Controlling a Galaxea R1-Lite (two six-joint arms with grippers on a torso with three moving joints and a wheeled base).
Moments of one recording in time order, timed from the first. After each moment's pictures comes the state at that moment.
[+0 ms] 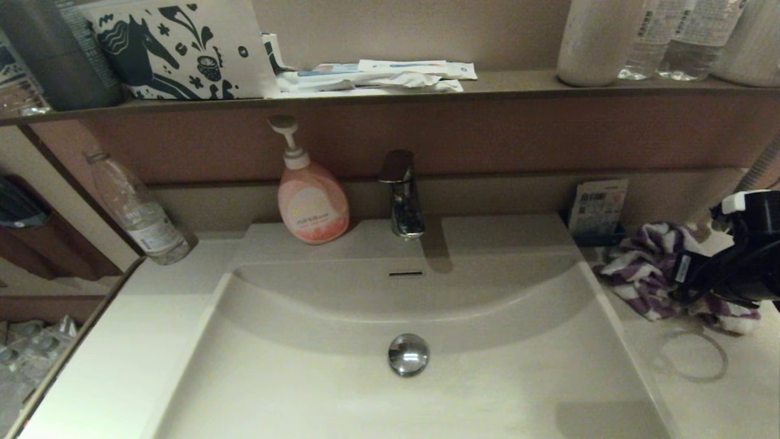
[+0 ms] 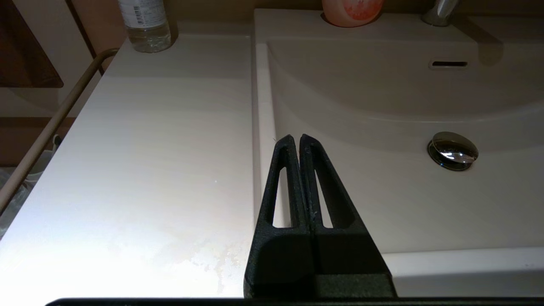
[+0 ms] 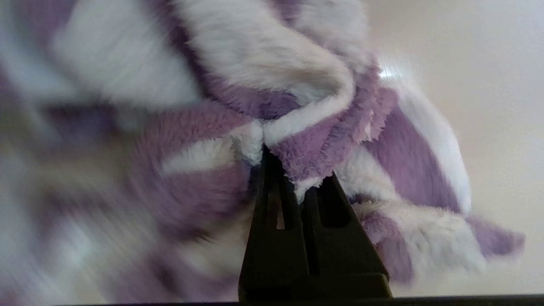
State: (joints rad) left arm 0.00 0.00 0.00 -0.08 -0.03 -0.04; right arm -0.16 1.80 -0.99 -0.09 -0.18 0.32
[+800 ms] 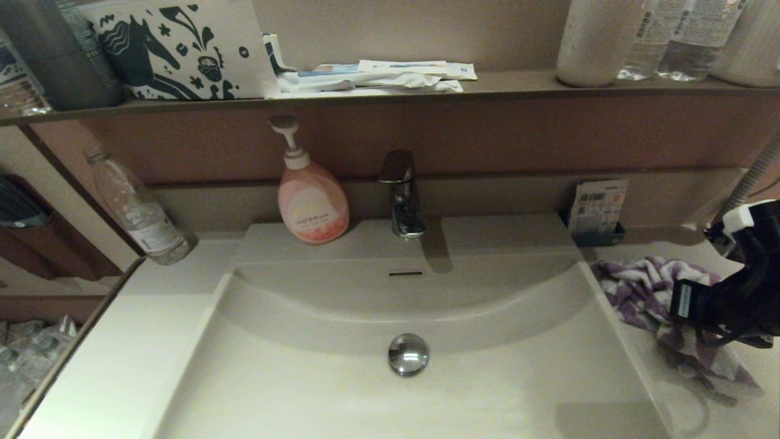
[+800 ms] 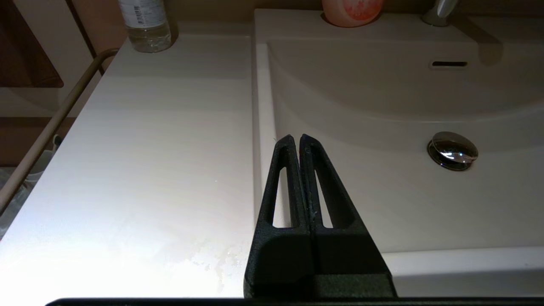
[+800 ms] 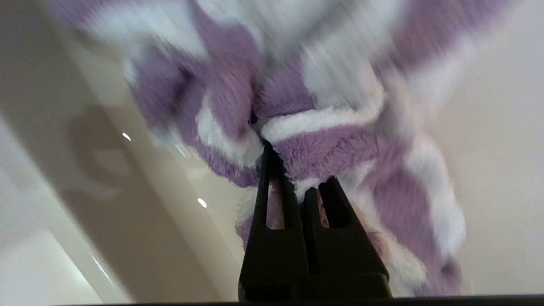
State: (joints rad) left arm 0.00 0.00 0.00 -0.08 -0.03 -0.04; right arm 0.00 1.61 -0.90 0.15 -0.12 0.42
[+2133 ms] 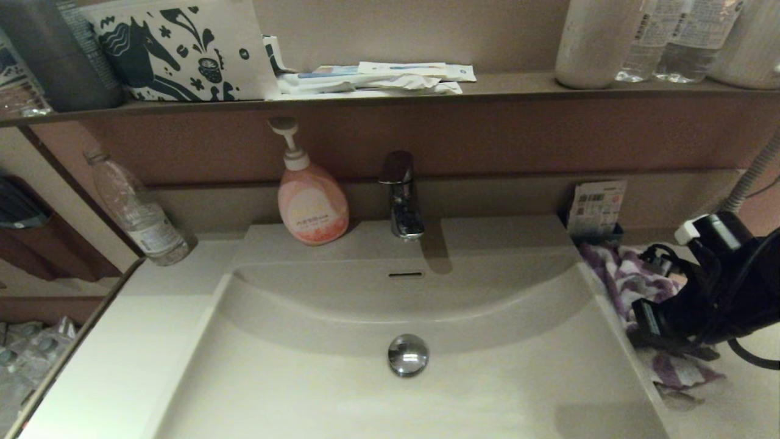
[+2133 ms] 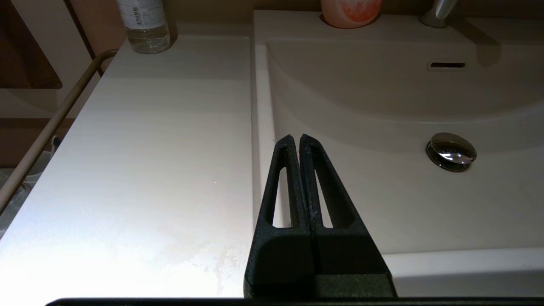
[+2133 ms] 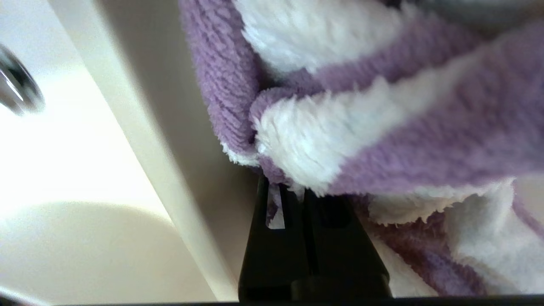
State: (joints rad) left arm 0.00 0.00 0.00 -0.08 -0.03 -0.04; right arm 0.03 1.78 -1.01 0.49 0.33 0.24
